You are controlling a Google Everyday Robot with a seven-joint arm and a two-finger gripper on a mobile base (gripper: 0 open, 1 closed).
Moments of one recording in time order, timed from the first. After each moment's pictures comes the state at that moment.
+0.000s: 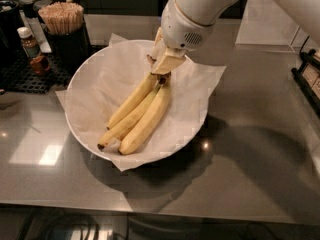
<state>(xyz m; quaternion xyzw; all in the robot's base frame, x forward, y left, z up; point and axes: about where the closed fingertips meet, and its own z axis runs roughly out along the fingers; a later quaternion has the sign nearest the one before) 0.549 0.006 0.943 -0.76 0.60 0.05 0.24</state>
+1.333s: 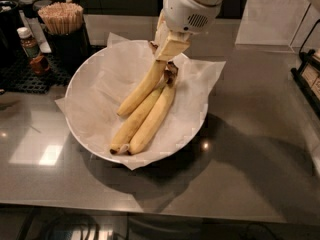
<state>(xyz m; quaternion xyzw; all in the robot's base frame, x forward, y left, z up) 0.550 0.000 0.979 -0.76 0.60 0.00 0.25</state>
